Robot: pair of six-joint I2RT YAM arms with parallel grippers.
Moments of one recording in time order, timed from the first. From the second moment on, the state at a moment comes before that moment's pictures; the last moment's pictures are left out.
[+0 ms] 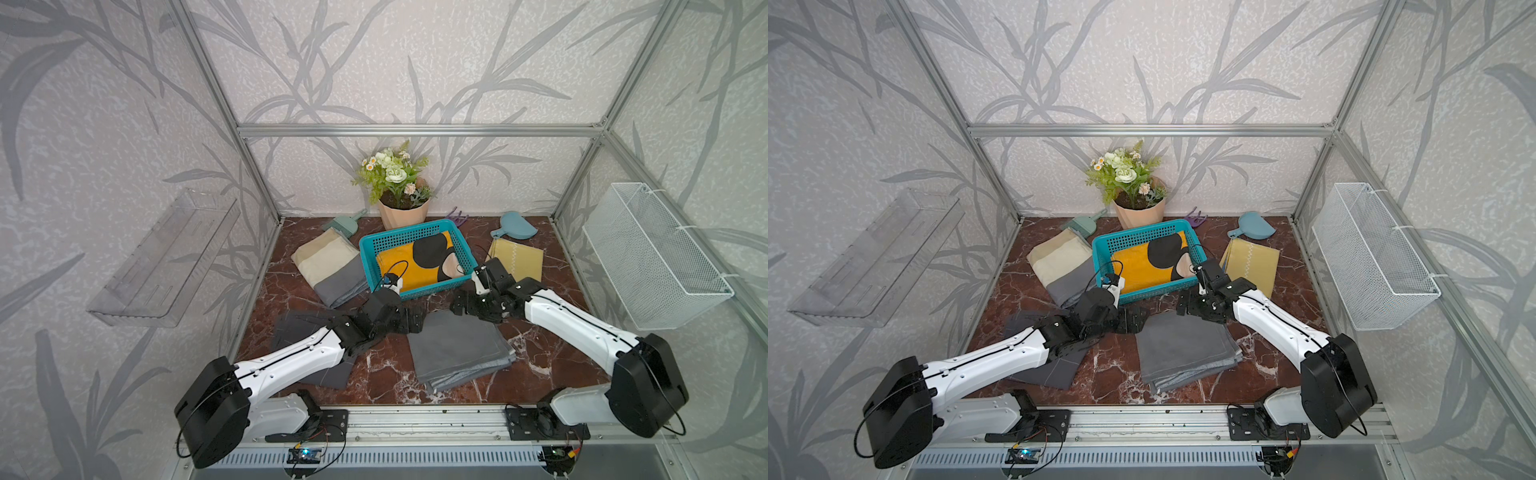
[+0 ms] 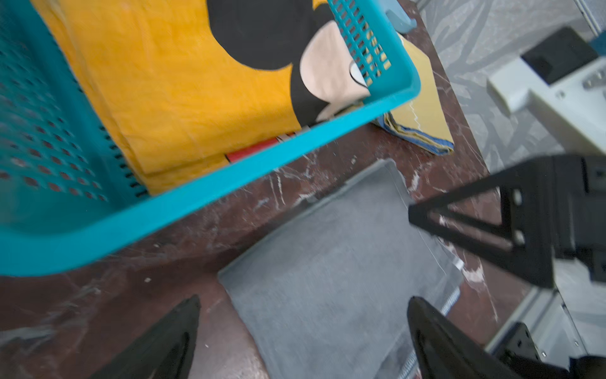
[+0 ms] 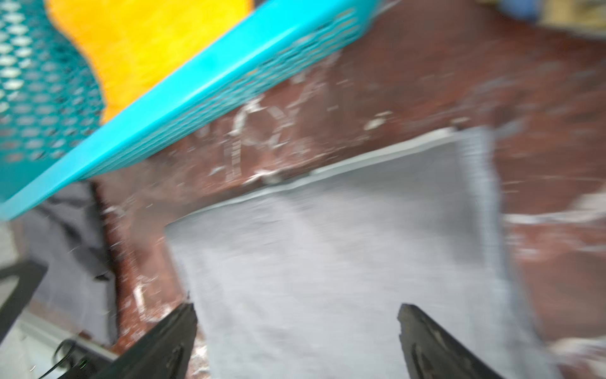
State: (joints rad) left arm -0.85 1.21 0.69 -0.15 -0.06 -0.69; right arm 0.47 1.39 0.95 -0.70 -0.15 0.63
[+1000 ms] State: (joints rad) left arm -0.95 1.45 0.51 0.20 0.14 -0.93; right arm 0.26 1.55 0.83 -0.71 -0.22 0.44
